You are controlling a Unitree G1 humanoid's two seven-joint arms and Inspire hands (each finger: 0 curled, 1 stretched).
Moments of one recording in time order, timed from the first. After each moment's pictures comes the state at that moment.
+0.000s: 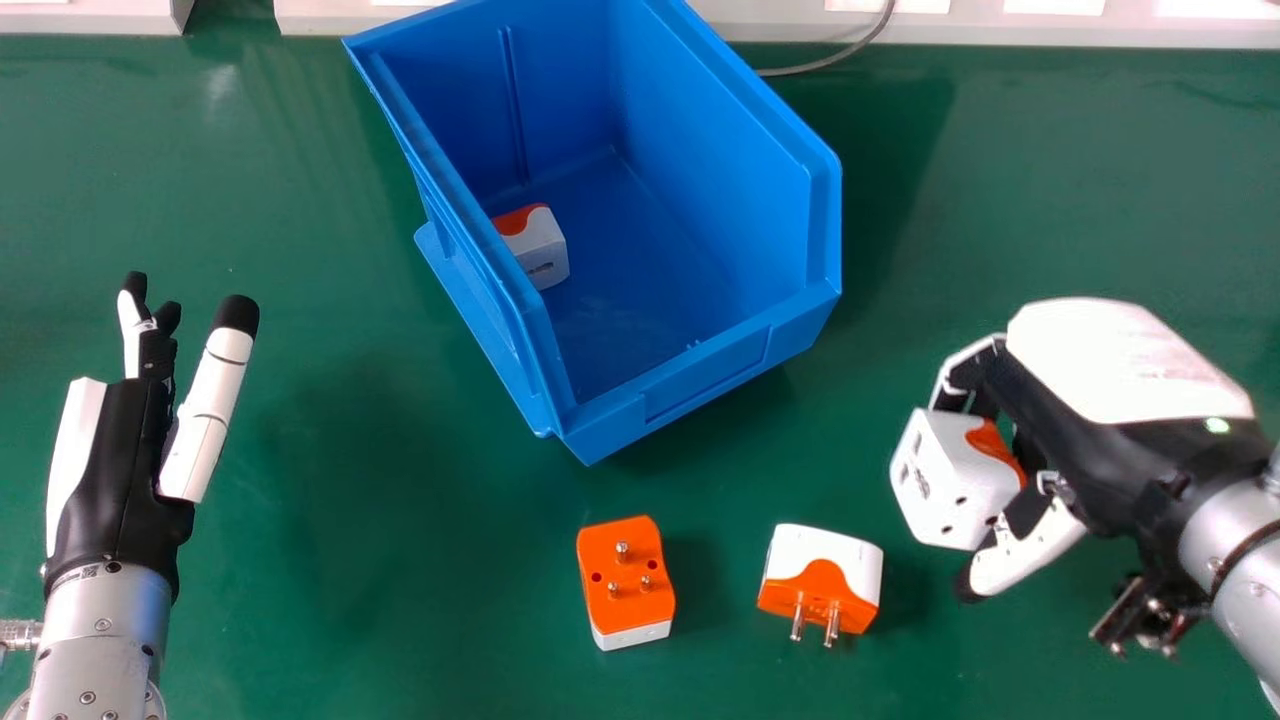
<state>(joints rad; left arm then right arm) 0.12 0.29 0.26 -0.02 0.10 0.06 -0.02 0.09 -0.62 0.11 -0.58 -0.85 0.24 0.55</state>
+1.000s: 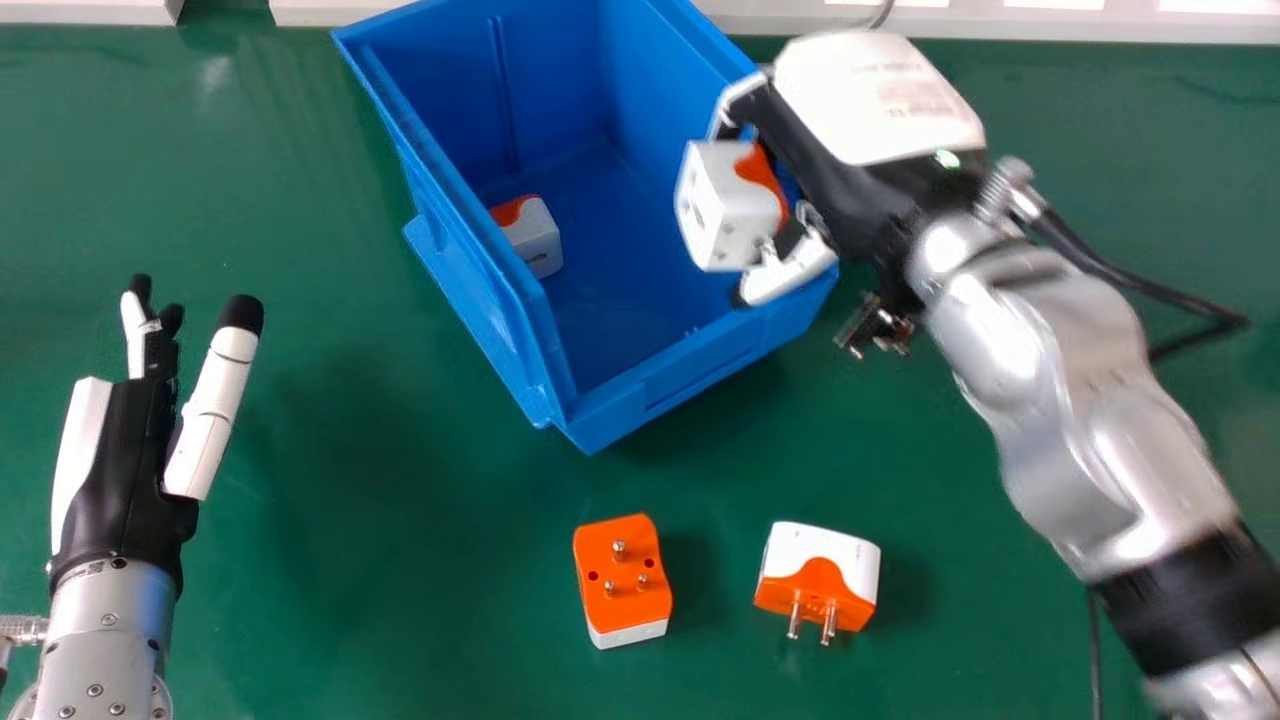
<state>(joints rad) 0.10 0.29 0.25 0.00 0.12 0.07 -0.01 -0.71 -0.28 0.37 0.30 -0.92 0.12 0.17</state>
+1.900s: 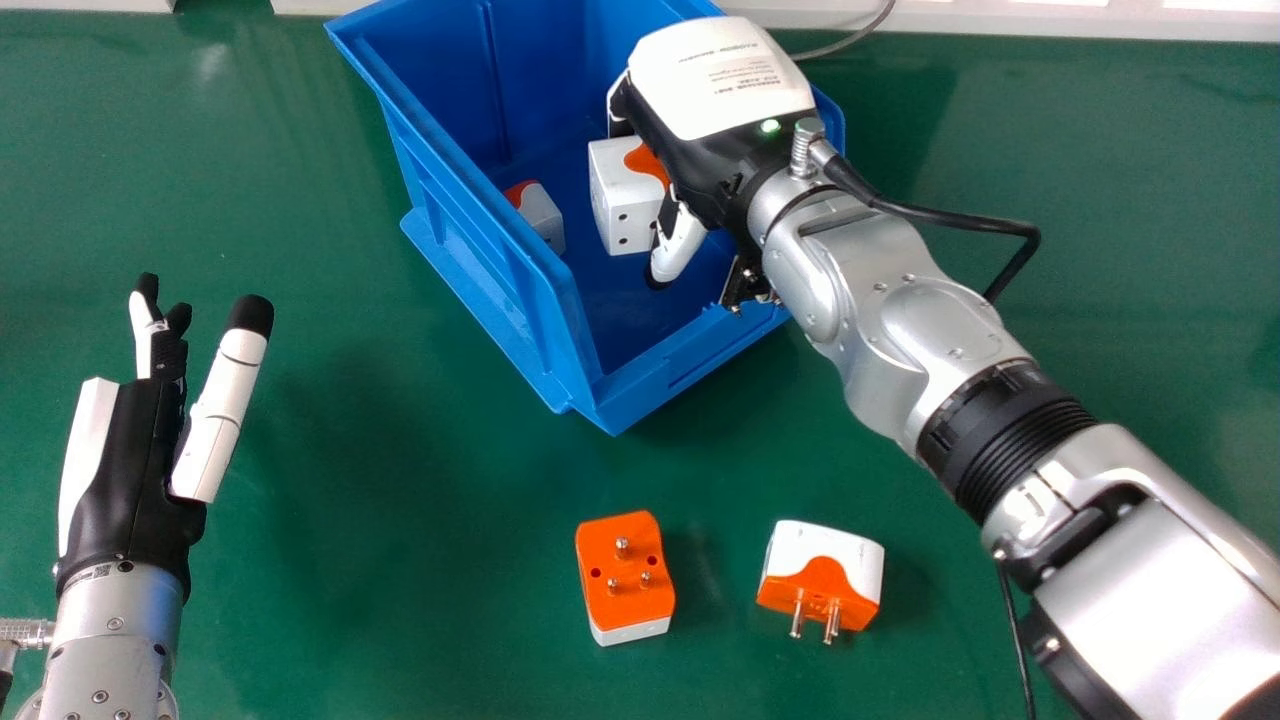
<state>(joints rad) 0.13 0.28 0.24 -0.06 0.11 0.09 -0.01 -1.03 -0.09 0.57 0.94 -0.91 0.08 -0.07</state>
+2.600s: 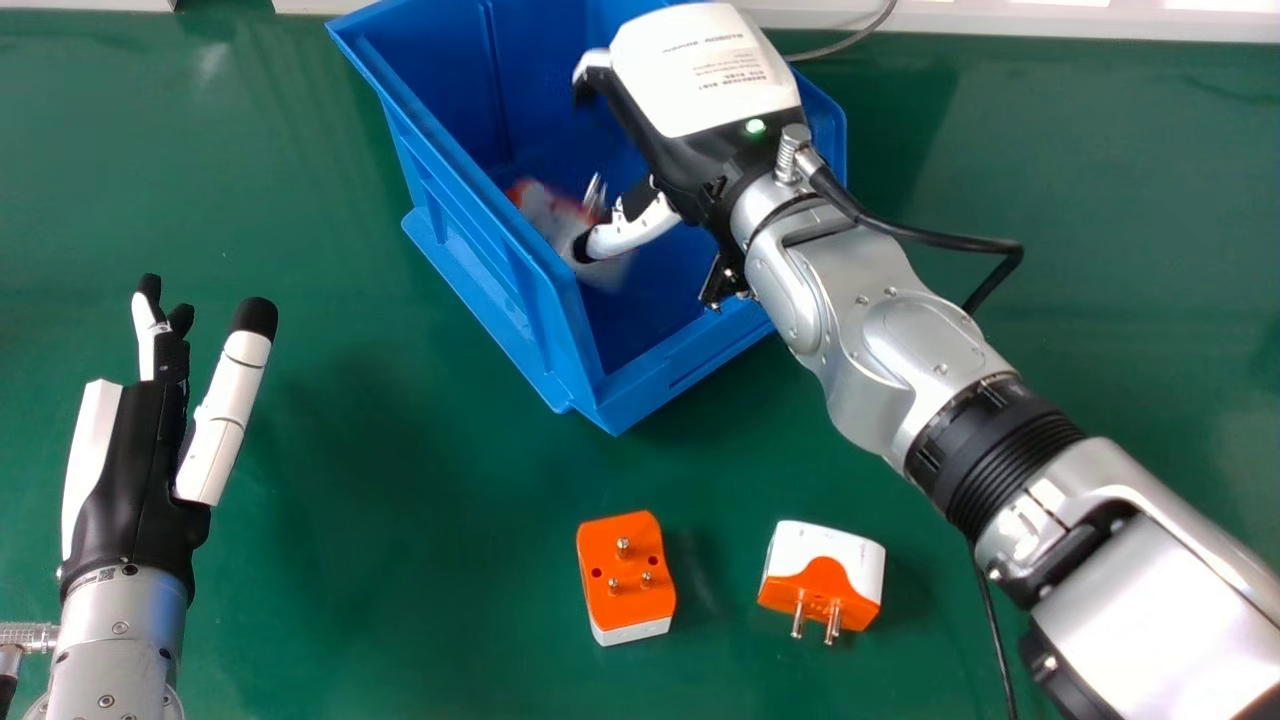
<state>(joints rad) 0.14 0.28 0.23 -0.07 0.12 0.10 0.01 -0.98 -0.12 0.61 0.81 -0.90 0.15 -0.14</state>
